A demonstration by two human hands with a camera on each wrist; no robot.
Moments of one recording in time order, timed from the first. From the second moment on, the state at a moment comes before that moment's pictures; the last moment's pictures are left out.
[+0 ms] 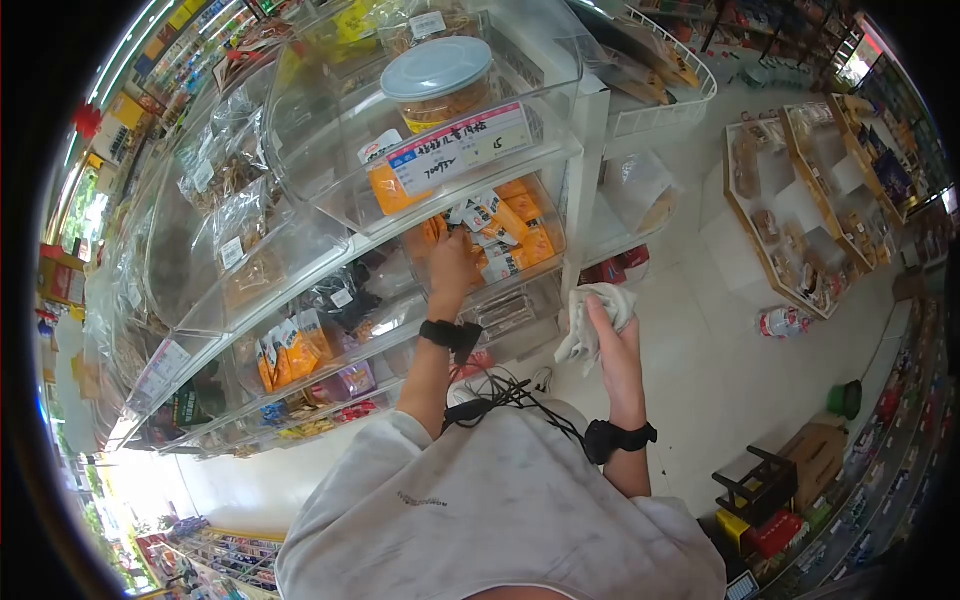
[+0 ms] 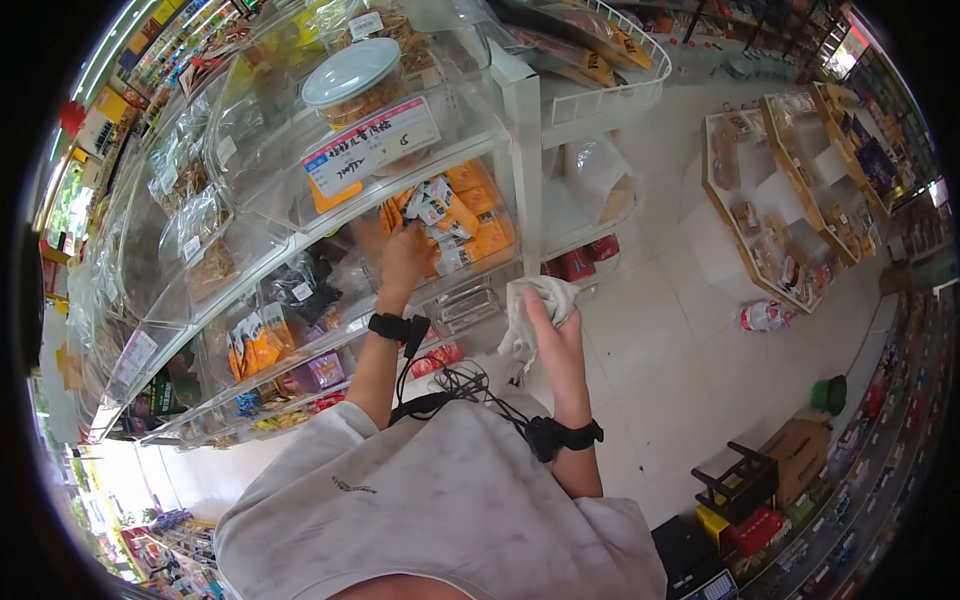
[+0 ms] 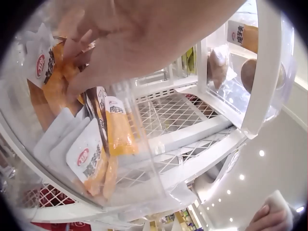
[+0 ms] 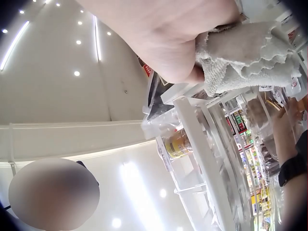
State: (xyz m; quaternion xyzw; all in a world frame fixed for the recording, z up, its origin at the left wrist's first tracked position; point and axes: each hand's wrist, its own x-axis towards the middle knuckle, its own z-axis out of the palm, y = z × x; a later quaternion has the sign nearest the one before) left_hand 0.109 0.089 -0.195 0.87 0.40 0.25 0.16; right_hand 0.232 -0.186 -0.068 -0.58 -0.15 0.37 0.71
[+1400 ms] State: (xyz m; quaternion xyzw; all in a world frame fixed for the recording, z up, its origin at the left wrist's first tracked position) left_hand -0.002 0.016 -0.046 0.66 0.30 0.27 0.64; right_hand 0.151 -0.098 -0.090 -0.56 -0.25 0.32 0.72
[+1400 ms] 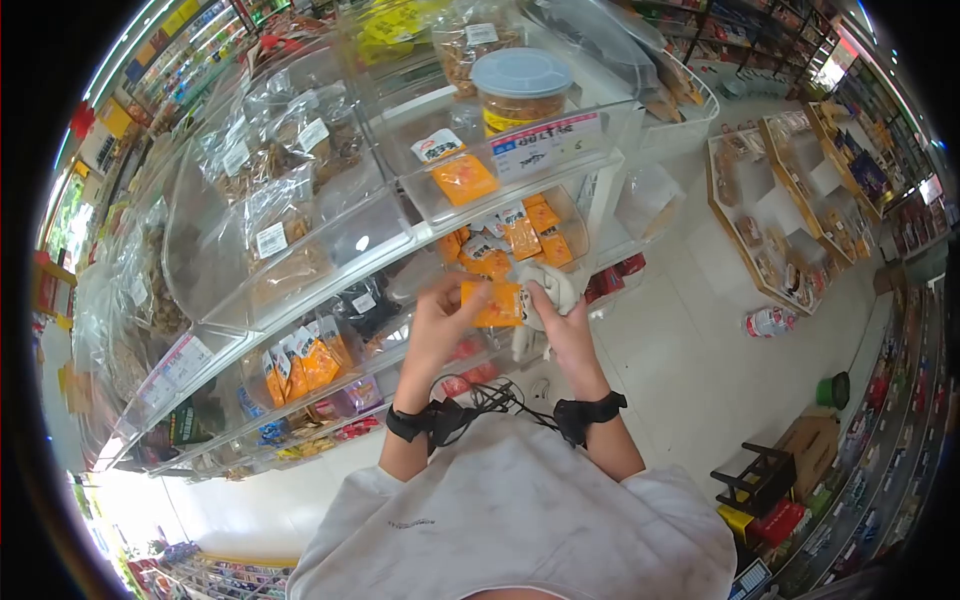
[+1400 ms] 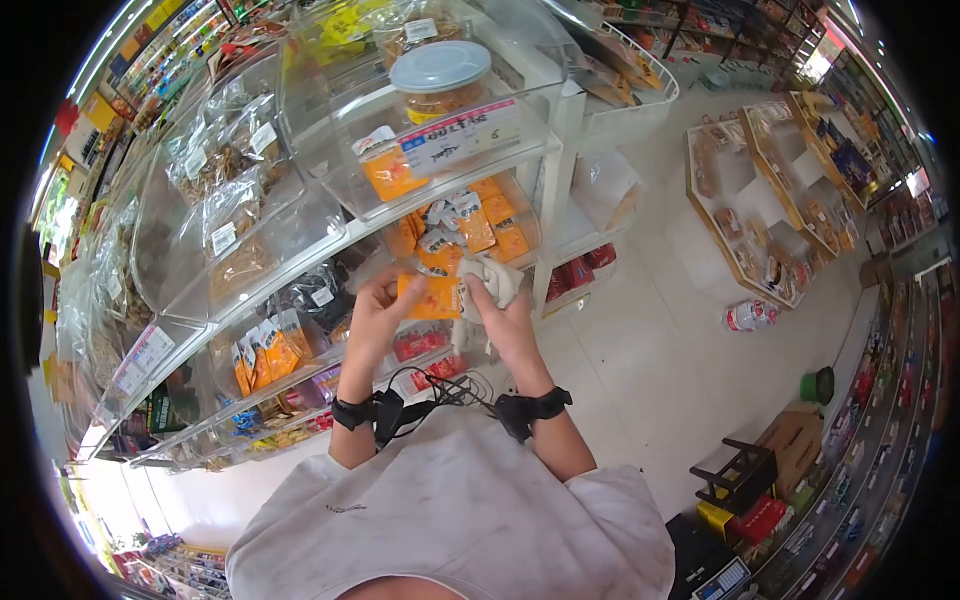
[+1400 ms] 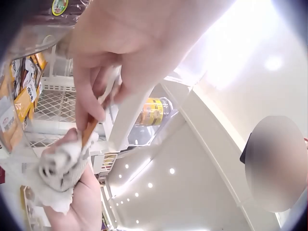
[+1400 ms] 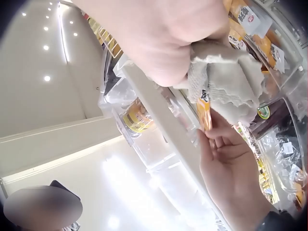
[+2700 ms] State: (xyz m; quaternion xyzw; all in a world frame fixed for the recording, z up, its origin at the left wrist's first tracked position) left_hand 0.000 0.002 -0.045 0.59 0.27 0.31 0.69; right_hand 0.113 -0.081 -0.023 -0.60 -0.51 0.05 0.61
